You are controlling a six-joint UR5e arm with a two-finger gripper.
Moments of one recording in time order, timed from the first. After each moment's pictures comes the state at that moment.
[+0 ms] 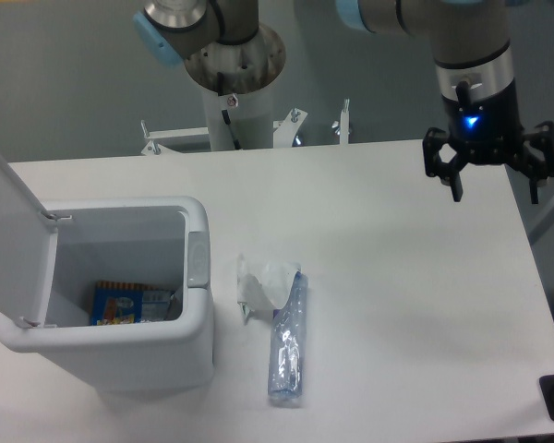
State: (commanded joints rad) arm 2.70 -1.78 -1.47 -0.93 1.61 1.14
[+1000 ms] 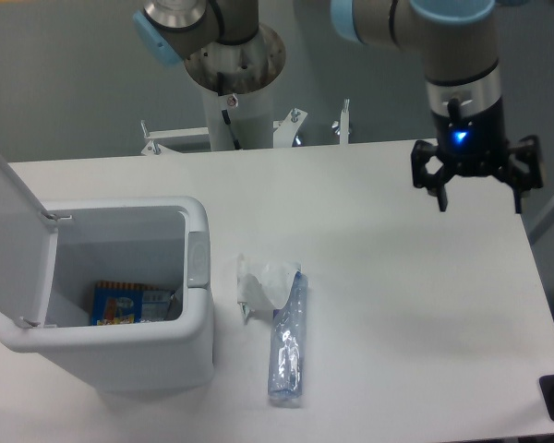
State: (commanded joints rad) arm 2.64 -1.79 -1.55 -0.92 1.60 0.95
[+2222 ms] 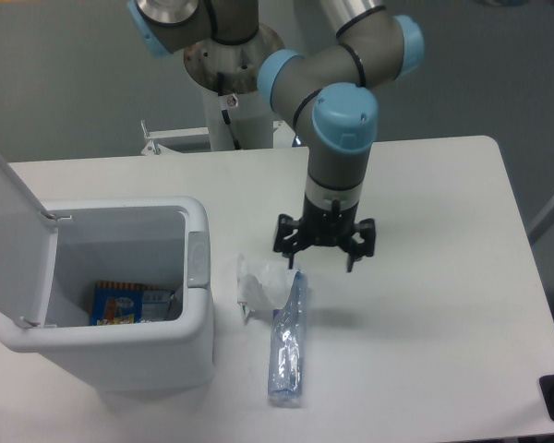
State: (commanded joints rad) arm 2.47 -1.85 -1.79 -0.93 1.35 0.50
